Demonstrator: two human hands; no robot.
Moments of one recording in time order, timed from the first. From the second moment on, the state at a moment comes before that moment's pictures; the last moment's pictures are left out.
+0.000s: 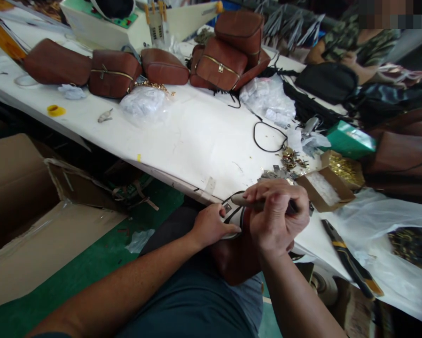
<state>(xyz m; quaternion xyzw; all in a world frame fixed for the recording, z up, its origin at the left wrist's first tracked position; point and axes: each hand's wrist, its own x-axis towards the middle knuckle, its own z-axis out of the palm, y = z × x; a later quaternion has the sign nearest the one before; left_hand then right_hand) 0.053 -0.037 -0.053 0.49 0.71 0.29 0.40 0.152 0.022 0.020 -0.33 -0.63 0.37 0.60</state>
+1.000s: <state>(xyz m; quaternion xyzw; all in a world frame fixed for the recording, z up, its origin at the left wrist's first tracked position) -0.009 -0.028 0.032 0.87 0.46 -0.04 0.18 0.269 0.048 -0.013 -0.58 -0.75 0.08 0.30</state>
